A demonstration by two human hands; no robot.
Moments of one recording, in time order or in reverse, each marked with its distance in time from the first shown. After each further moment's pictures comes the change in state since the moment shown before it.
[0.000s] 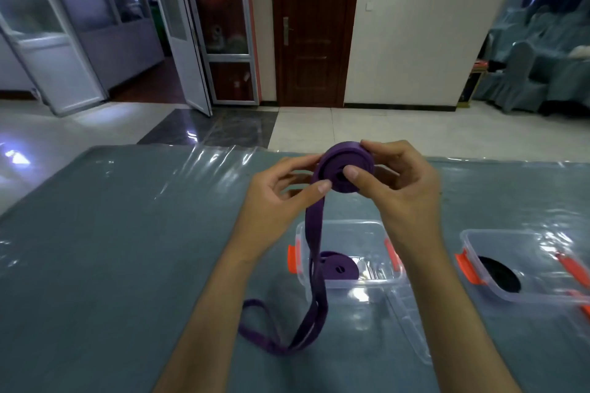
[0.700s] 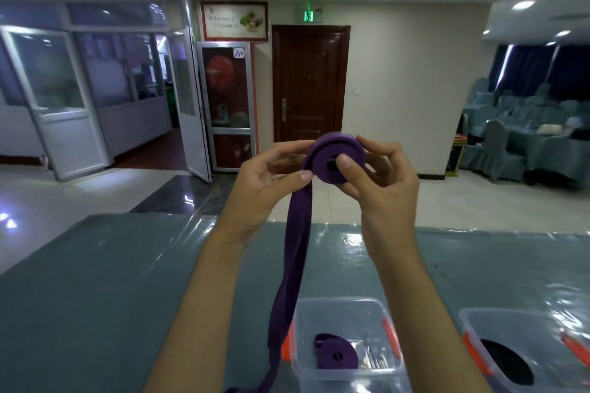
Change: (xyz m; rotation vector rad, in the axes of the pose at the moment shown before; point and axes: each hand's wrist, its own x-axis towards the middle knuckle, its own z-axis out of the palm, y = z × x) left_hand 0.088 0.093 -0.014 -0.042 -0.083 0.214; right_hand 0.082 -0.065 0.029 0.284 0.136 -0.121
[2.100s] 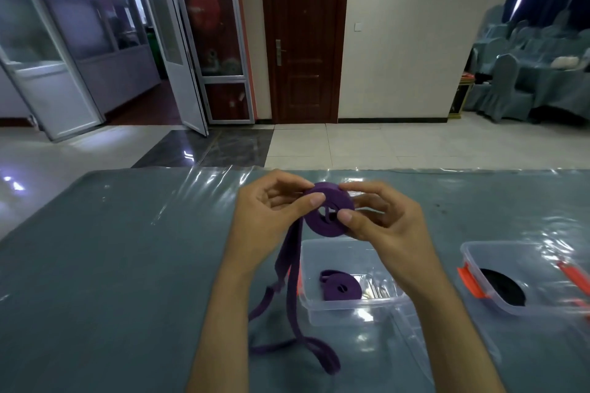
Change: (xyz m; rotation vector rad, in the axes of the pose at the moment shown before) left_hand -0.091 -0.068 0.011 0.052 0.139 -0.190; right_hand -0.096 0.044 -0.065 -0.206 -0.270 0.340
